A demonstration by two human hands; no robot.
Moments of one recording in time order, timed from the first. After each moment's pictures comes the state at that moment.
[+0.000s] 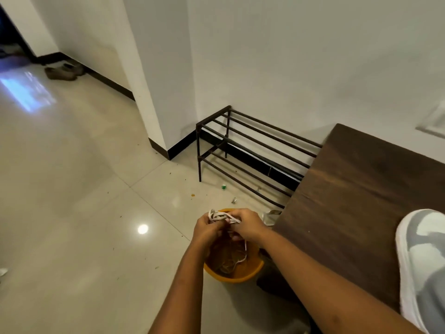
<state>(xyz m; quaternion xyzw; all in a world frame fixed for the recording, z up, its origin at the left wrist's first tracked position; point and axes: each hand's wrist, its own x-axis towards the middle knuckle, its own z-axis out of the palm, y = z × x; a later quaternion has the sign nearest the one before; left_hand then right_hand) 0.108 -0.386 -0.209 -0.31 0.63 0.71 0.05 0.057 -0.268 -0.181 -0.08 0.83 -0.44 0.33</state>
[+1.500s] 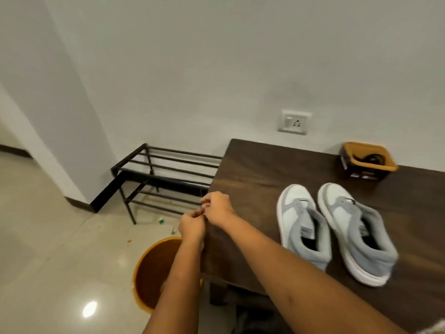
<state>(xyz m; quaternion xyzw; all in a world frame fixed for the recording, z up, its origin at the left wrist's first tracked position) 0.079 -0.210 -0.120 -0.26 0.73 0.64 0.01 0.045 -0.140 -0.103 0.04 0.90 -0.44 0.08</state>
